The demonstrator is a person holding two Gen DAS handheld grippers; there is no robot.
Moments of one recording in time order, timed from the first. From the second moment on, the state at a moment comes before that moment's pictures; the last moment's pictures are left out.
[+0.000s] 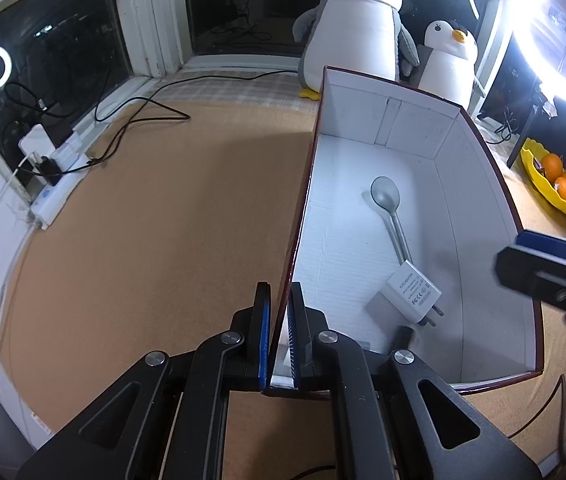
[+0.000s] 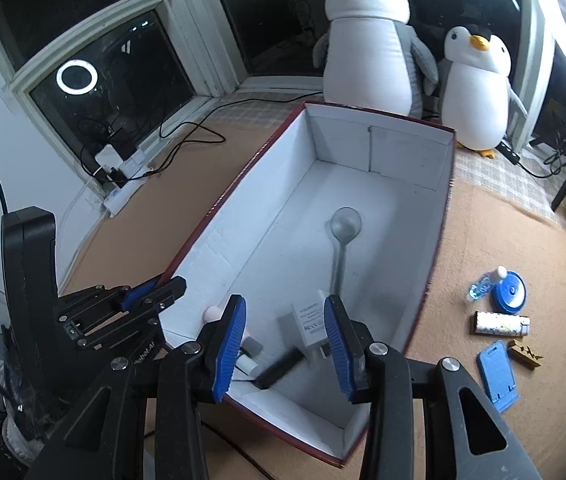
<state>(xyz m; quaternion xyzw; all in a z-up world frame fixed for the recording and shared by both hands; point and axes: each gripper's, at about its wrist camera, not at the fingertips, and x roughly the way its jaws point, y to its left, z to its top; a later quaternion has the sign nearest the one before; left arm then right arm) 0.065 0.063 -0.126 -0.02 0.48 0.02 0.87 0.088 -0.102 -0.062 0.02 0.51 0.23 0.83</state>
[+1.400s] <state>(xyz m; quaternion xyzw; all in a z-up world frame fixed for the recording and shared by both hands) 0.075 0.057 -0.129 0.00 0.51 0.04 0.86 0.174 -0.291 -0.150 0.02 0.57 0.07 0.82</state>
